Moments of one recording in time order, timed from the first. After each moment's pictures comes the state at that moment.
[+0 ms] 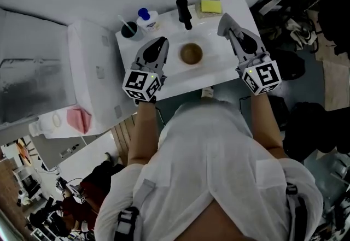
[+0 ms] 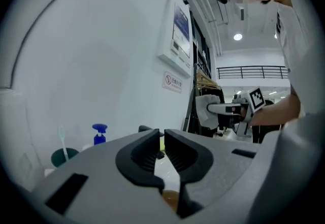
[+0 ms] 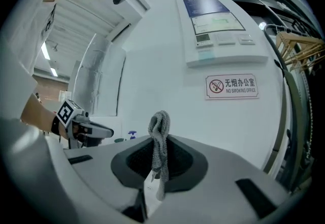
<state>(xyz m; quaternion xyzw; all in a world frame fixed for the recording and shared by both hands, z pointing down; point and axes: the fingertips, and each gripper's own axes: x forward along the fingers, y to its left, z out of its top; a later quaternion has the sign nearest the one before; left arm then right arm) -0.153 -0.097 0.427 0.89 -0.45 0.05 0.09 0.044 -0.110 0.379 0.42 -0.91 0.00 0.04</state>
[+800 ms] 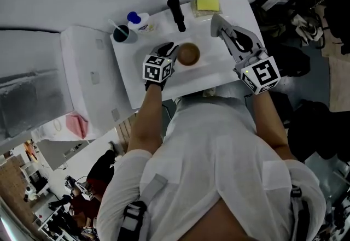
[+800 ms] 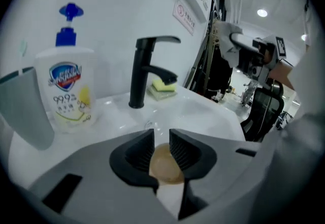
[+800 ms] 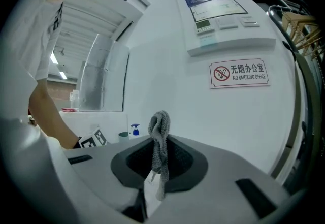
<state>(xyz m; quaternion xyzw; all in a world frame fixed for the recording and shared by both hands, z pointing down) -0.115 -0.128 0.626 0.85 -0.41 0.25 0.24 0.049 -0.130 0.407 0.37 -0.93 0.01 0.06</state>
